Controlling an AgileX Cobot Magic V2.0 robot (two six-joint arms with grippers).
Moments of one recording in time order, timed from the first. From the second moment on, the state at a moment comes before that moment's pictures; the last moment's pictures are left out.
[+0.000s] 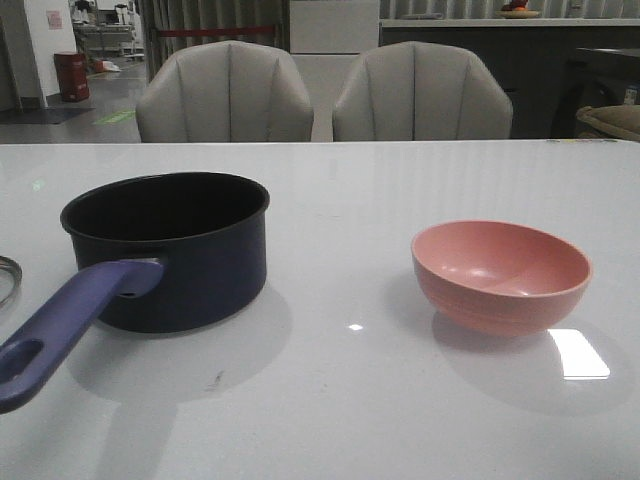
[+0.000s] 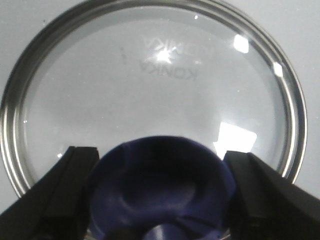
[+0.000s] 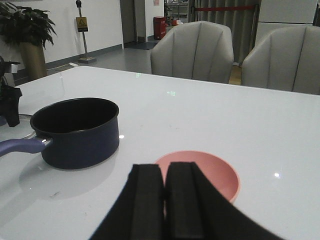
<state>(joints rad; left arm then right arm) 0.12 1.95 -1.37 -0.05 0.97 -0.14 0.44 0.06 -0.12 0.26 0.16 -0.18</state>
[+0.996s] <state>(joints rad) -0.07 1.82 -1.70 -0.20 1.11 0.04 0.44 0.06 -0.12 0.26 0.16 -0.18</state>
